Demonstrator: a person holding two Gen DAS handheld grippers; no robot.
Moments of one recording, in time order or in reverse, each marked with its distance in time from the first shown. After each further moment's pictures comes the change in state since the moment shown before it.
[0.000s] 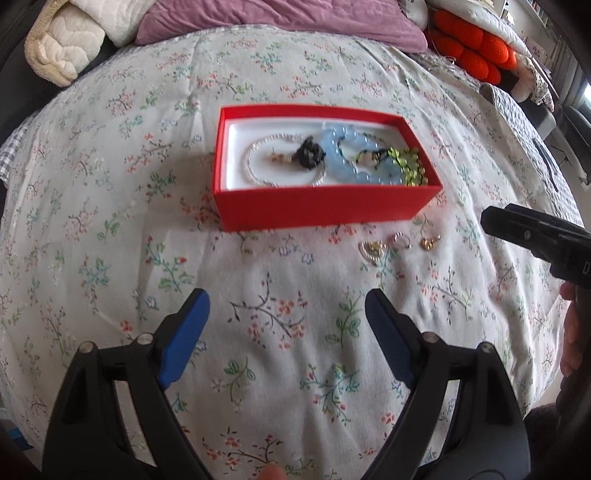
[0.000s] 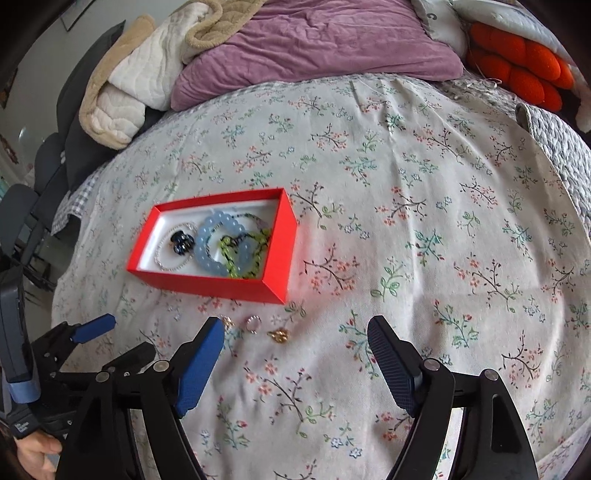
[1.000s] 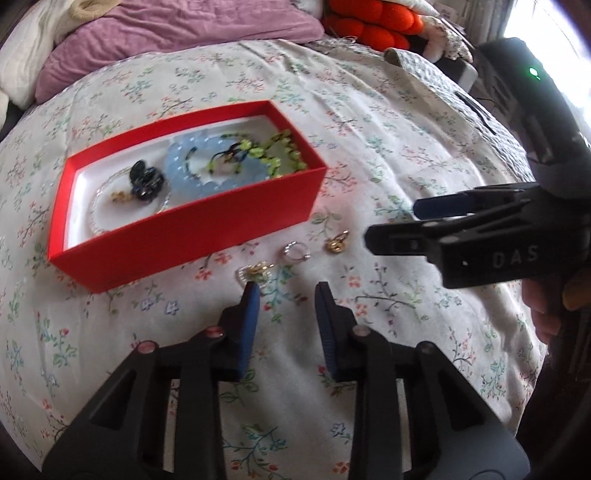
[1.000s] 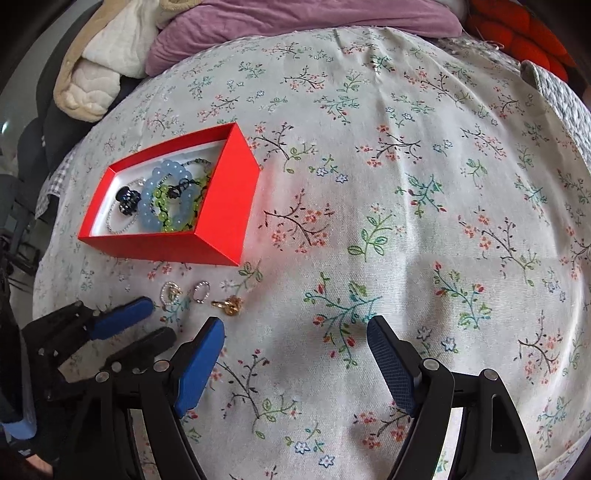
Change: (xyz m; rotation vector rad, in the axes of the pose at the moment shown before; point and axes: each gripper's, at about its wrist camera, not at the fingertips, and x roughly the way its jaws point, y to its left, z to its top) left arm 0.030 -0.069 0.004 0.283 -0.084 -0.217; right arm 0.044 -0.026 -0.008 0.028 0.131 -0.007
